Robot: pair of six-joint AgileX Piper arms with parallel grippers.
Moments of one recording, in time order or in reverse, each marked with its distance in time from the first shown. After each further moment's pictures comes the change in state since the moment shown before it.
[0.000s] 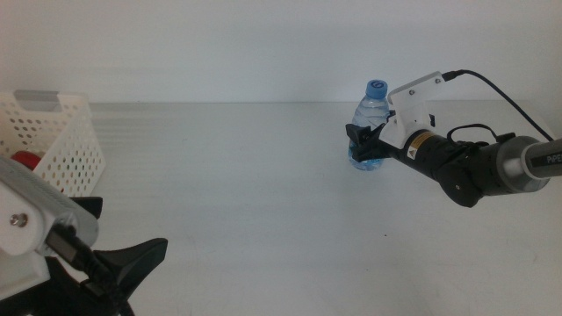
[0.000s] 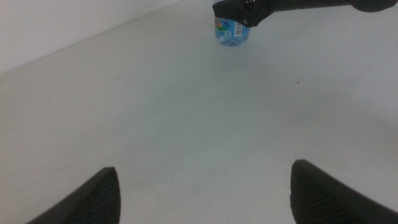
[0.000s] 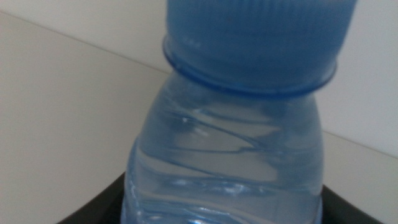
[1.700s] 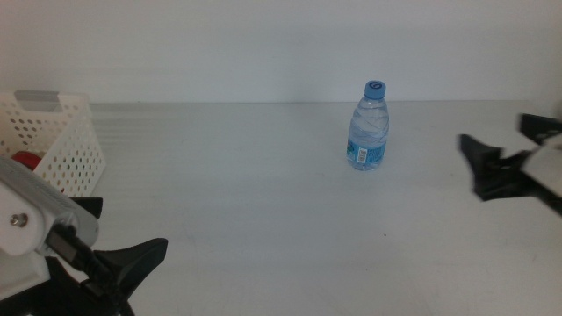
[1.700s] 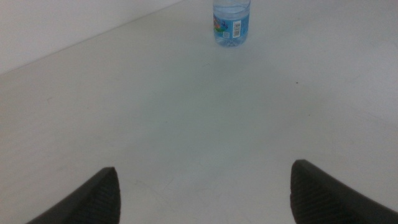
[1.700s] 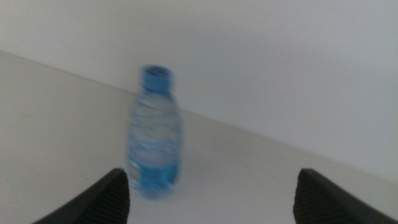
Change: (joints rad) left arm 0.000 0.000 -0.001 0.000 0.000 0.000; right arm -0.059 -0.936 0.680 0.232 0.207 -0.216
